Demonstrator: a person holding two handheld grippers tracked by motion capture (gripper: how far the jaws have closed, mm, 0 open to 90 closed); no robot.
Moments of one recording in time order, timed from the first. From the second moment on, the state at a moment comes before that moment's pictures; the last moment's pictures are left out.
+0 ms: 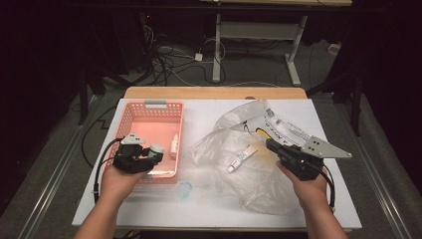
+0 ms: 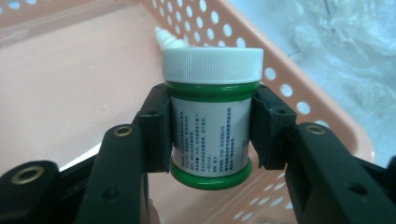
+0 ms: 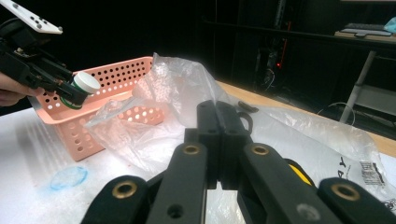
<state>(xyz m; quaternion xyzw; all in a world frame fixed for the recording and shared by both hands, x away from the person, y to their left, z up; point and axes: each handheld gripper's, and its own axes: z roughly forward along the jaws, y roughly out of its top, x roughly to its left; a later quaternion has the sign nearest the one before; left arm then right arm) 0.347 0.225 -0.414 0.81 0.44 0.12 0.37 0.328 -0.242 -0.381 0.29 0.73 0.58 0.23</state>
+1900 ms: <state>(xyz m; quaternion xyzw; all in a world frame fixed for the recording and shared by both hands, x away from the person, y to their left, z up) 0.298 0.119 -0.414 0.82 0.30 0.09 0.47 0.328 -0.237 -0.382 0.28 0.73 0.57 0.23</state>
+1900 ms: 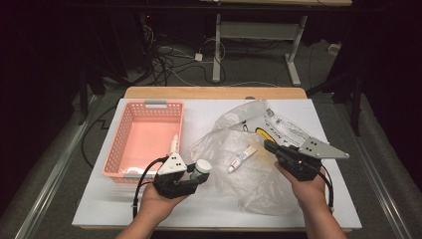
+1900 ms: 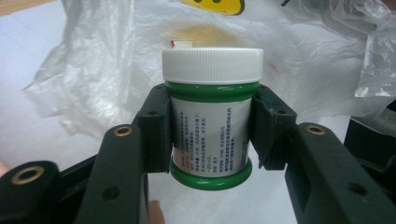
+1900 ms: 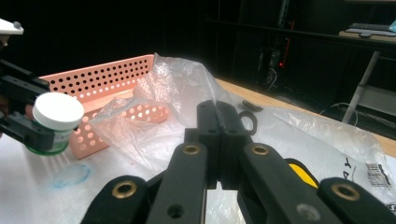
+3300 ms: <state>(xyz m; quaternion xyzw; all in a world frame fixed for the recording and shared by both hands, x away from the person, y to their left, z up) 0.350 -0.002 -0.447 0.84 0.27 0.08 0.46 0.328 -0.235 -0.383 0.28 0.73 0.57 0.23</state>
